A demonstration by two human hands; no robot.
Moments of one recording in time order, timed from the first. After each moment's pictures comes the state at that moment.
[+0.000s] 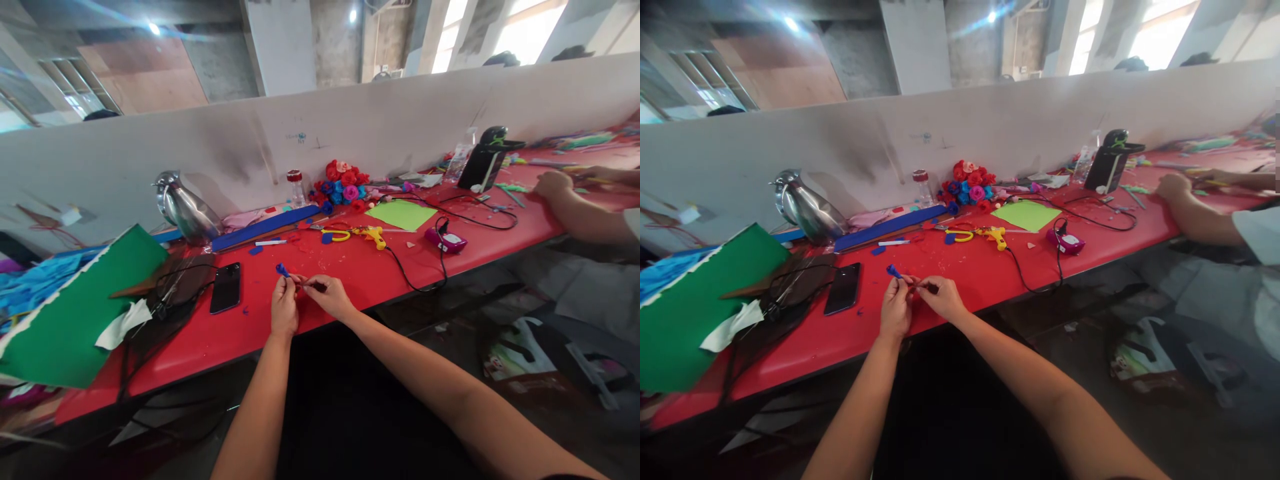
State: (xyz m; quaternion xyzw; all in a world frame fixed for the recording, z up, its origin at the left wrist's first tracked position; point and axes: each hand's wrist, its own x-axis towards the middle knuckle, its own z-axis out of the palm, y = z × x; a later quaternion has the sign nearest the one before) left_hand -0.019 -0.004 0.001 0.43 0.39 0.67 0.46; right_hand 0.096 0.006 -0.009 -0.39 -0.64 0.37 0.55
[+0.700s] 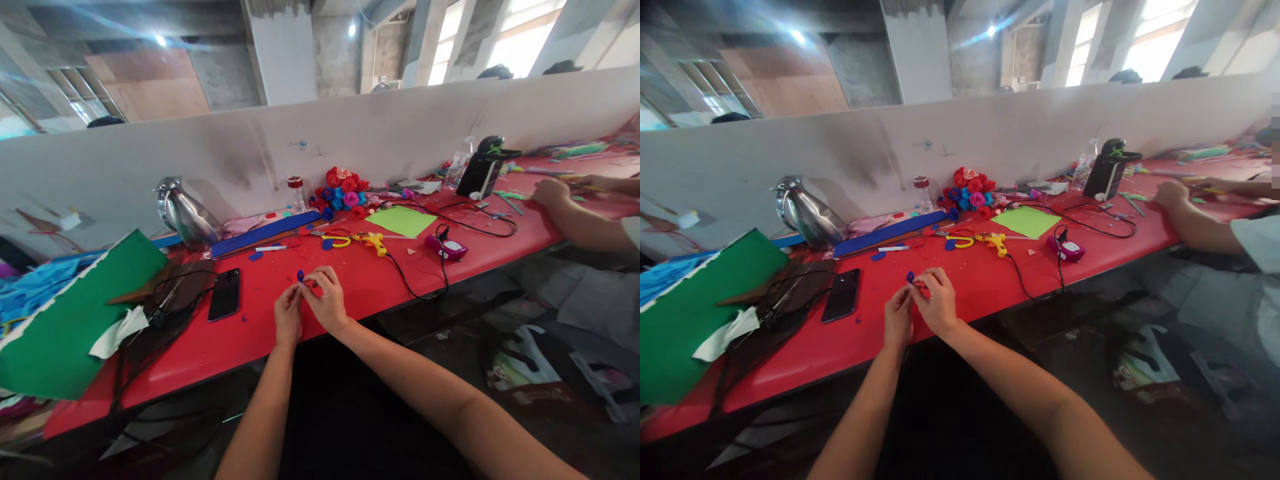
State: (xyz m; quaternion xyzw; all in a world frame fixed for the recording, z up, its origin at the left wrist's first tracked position) left_hand -0.016 -0.003 -0.008 0.43 0.40 0.67 0.45; right_hand 0.081 -0.009 0.022 -0.40 -0.64 0.16 0.64
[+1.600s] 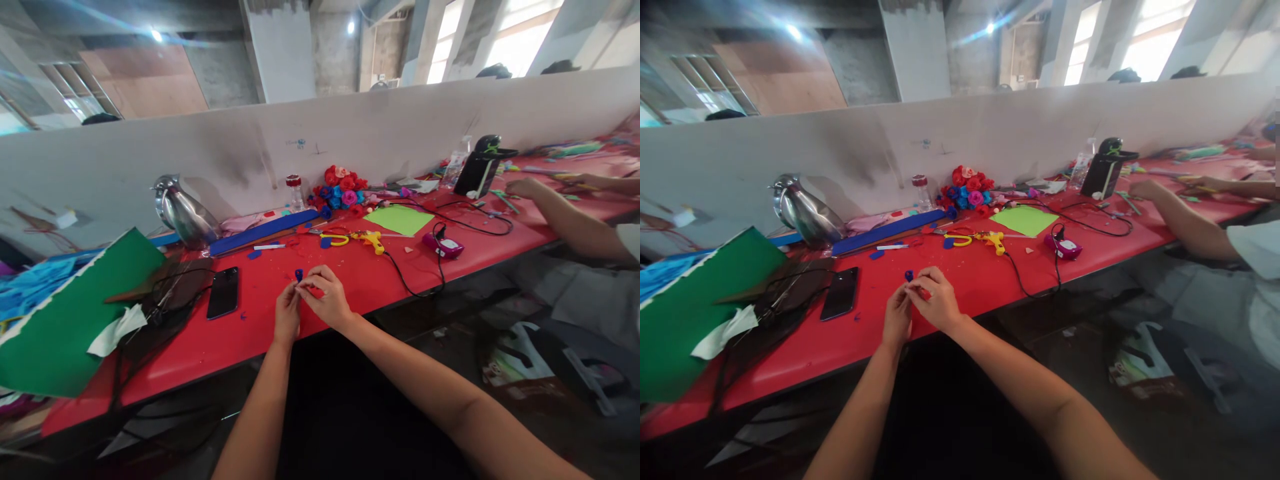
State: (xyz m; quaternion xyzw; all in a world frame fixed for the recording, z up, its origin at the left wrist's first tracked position) left_hand -0.016 -0.003 -0.008 0.45 0.36 0.66 0.48; right_hand 0.094 -0.009 0.025 -0.33 -0.69 0.17 0.62
